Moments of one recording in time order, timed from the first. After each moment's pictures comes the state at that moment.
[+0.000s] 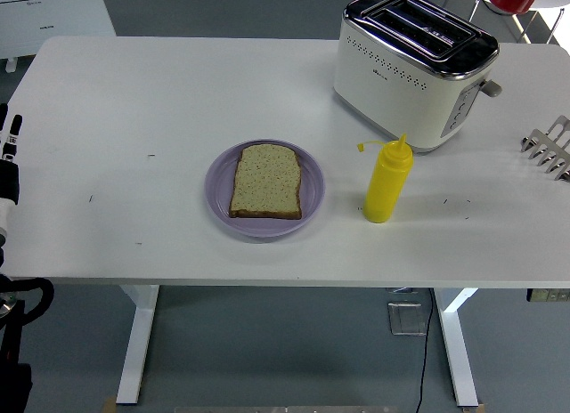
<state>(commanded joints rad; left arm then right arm) -0.04 0.01 -1.76 -1.52 0.49 0.14 -0.14 0.76 -0.46 1.25 1.38 -0.41 -0.23 -0.04</state>
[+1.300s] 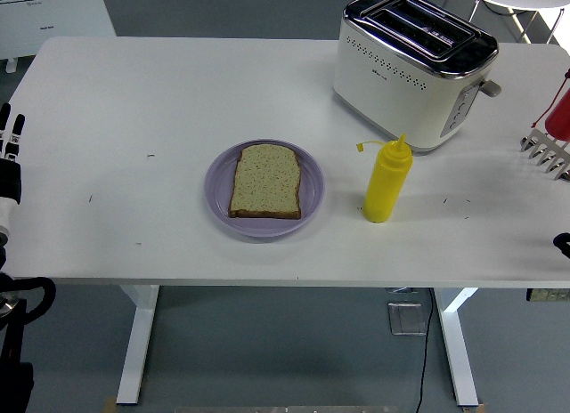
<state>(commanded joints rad) -0.05 0.01 -1.76 -1.52 0.49 0.14 -0.14 0.34 -0.41 1.21 1.26 -0.73 -0.43 0.55</state>
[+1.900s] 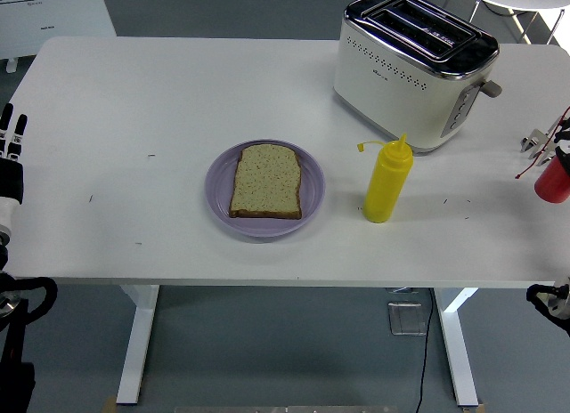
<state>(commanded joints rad) -0.05 0.01 -1.75 -1.51 0.49 0.14 -0.14 0.23 -0.32 1.16 1.15 -0.69 -0.56 0.65</state>
